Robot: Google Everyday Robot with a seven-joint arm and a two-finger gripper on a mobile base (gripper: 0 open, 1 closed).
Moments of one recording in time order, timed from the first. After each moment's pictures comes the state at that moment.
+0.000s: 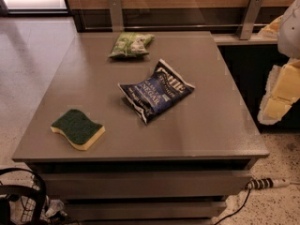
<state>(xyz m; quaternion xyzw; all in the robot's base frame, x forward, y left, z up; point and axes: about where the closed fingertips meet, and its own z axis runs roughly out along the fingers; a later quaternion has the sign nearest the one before) 0.438 -0.214 0.984 -0.60 0.78 -0.04 0.17</state>
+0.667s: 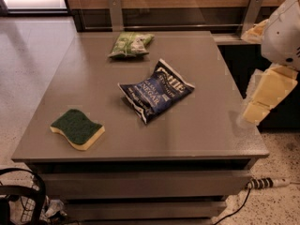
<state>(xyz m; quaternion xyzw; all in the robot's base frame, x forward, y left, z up) 0.432 -0.176 0.984 -0.61 0.77 -0.01 0.21</state>
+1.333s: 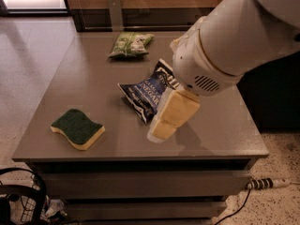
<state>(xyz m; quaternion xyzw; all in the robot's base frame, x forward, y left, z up) 0.423 -0.033 0.968 -0.61 0.73 0.04 0.31</state>
